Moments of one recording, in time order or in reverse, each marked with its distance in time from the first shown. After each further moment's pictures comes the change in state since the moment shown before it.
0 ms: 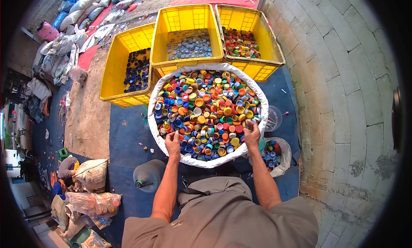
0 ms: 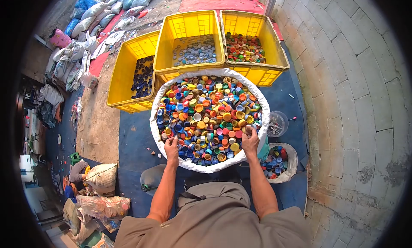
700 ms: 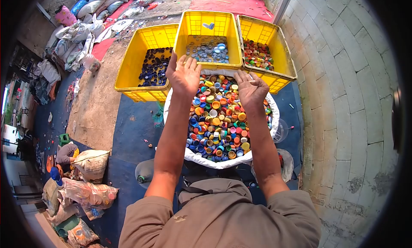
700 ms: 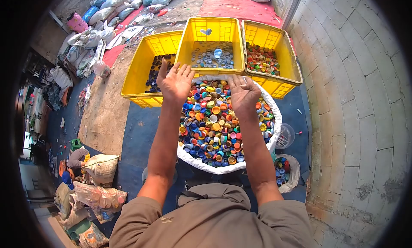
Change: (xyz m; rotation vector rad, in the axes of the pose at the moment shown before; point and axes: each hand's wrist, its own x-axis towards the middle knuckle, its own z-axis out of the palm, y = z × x) left_hand 0.042 0.280 0.079 -1.107 -0.614 0.021; right_hand 0.052 -0.253 0.081 1.653 -0.429 0.150
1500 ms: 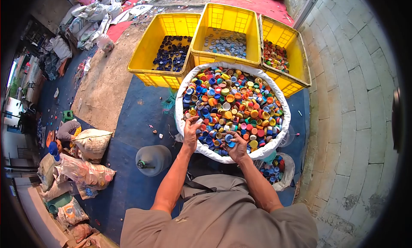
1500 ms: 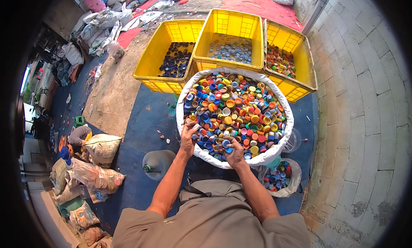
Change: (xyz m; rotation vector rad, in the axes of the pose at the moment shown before) left_hand -0.182 -0.034 -0.185 0.651 0.434 -0.089; right_hand -0.169 0.048 -0.178 -0.492 0.251 0.648
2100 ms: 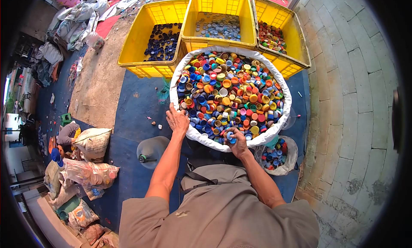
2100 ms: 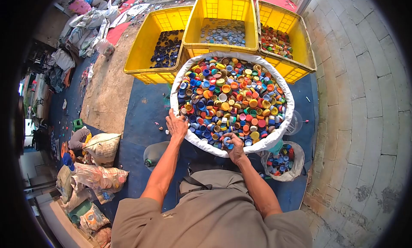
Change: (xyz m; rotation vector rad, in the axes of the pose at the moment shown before) left_hand 0.048 -0.020 -0.055 1.740 0.302 0.443; right_hand -0.013 0.022 -0.027 -0.131 0.053 -0.014
